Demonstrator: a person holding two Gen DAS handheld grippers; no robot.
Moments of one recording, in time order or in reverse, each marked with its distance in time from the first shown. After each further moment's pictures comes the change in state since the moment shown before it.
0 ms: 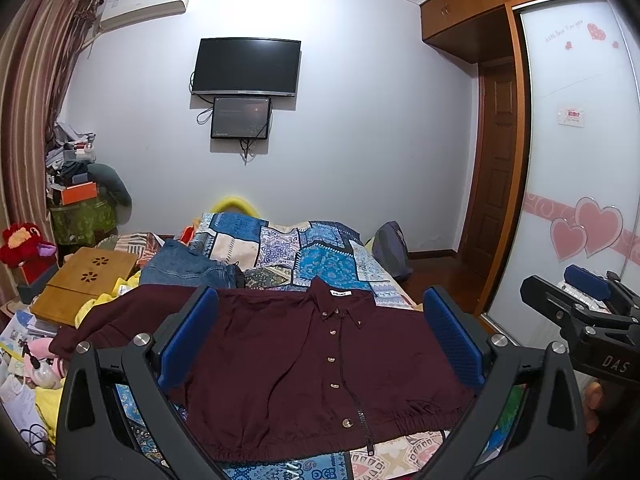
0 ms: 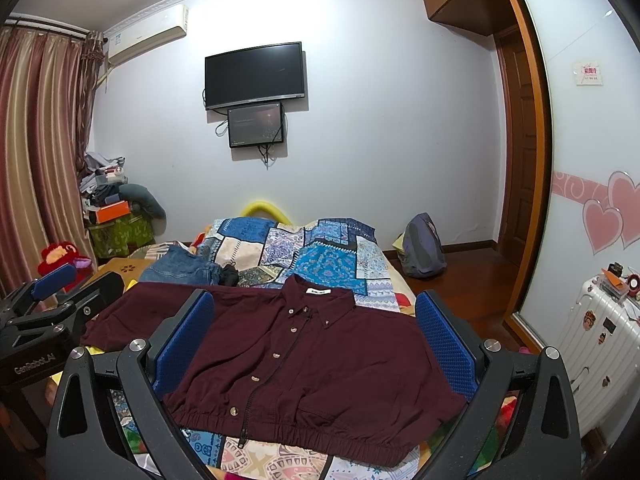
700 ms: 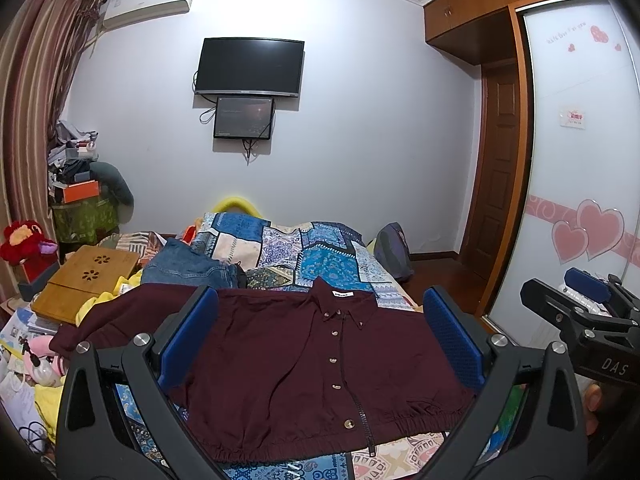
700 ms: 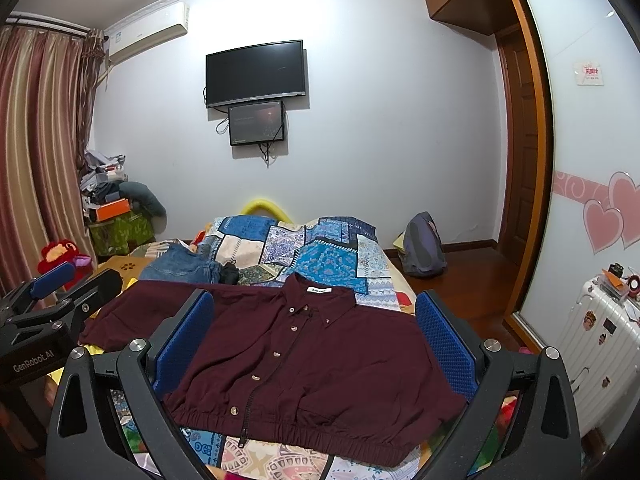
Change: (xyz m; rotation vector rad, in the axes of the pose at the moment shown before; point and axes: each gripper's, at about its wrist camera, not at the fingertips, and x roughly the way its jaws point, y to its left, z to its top) left arm -0.001 0.001 0.002 -0.009 0.001 0.005; right arm 0.002 0.004 -0.001 -0.003 0.005 -0.001
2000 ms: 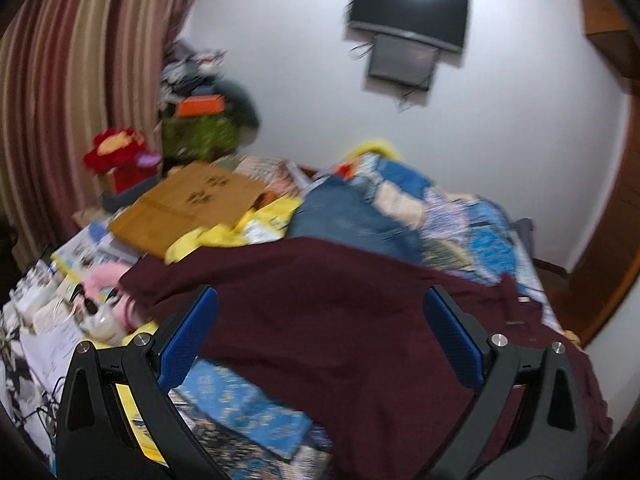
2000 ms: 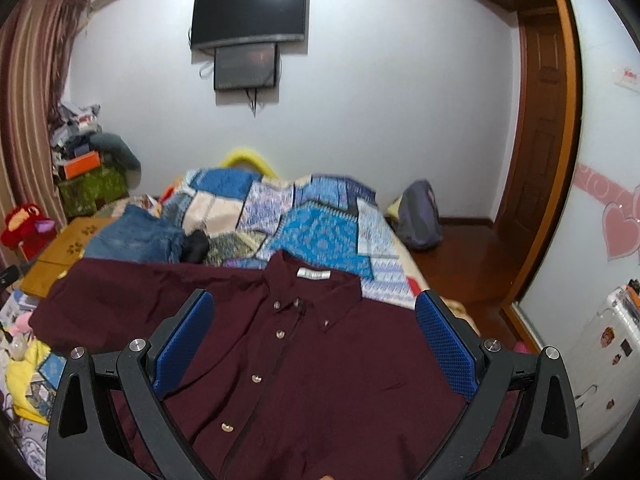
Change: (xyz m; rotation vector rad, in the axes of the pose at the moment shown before) left arm 0.129 0.244 -0.041 -0.276 0.211 0.453; right arm 0.139 0.017 -0.005 -0.066 0.194 -0.062
